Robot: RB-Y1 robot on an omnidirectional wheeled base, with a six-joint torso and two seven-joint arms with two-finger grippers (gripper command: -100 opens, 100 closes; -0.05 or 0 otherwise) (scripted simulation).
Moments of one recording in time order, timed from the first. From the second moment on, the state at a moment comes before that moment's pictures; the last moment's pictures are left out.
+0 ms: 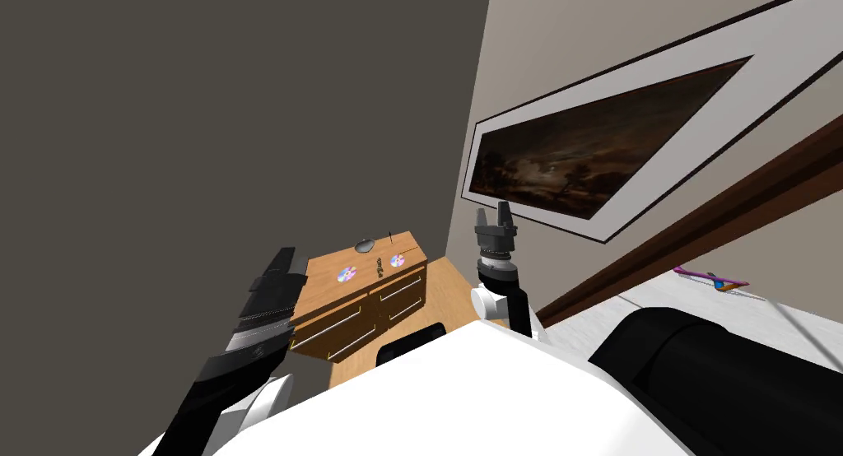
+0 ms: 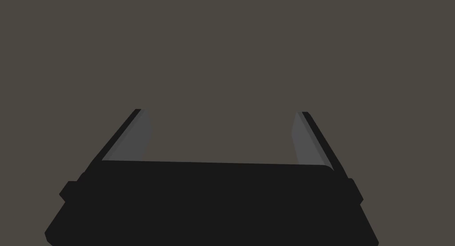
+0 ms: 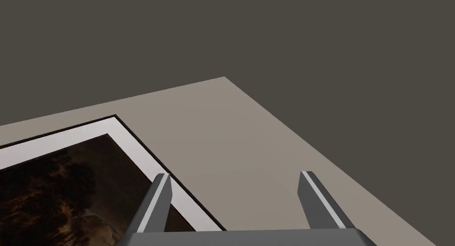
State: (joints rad) left arm 0.55 0.19 0.02 -2.30 -0.07 -0.35 -0.11; right arm 0.51 0.04 -0.04 -2.40 -0.01 -0.64 0.10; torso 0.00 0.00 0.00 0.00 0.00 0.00
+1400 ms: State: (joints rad) left arm 0.59 0.28 0.15 -2.24 0.02 -0.02 -0.34; right arm 0.51 0.04 -0.04 -2.40 -0.01 -0.64 0.10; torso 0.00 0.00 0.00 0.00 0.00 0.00
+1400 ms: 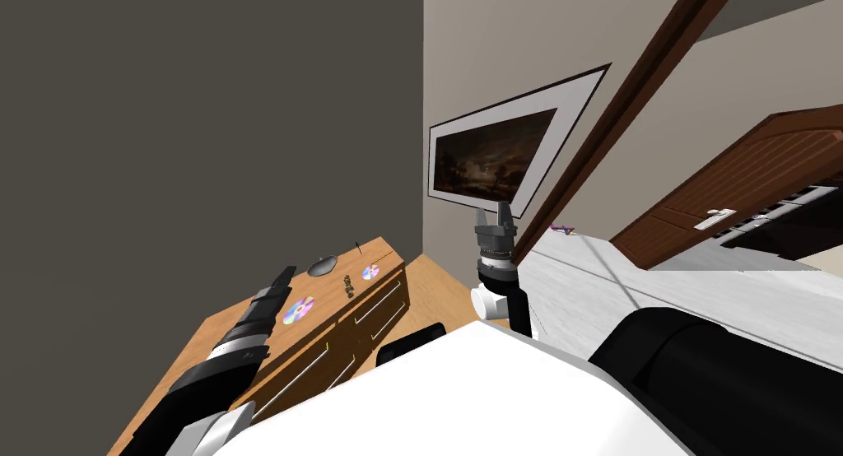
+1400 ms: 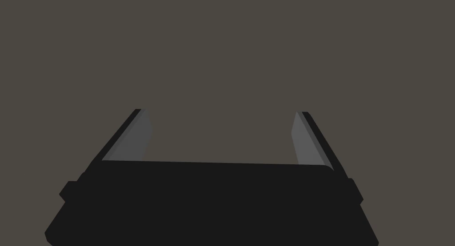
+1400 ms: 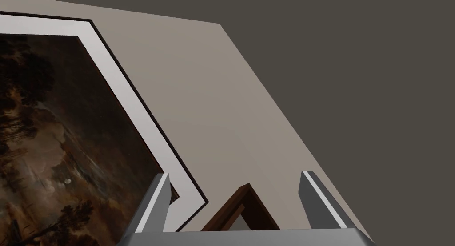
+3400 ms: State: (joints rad) left arm 0.71 0.39 0.28 -2.06 0.17 0.49 -0.58; right arm 0.51 0.04 -0.04 -2.40 -0.01 -0.64 0.10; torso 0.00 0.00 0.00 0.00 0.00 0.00
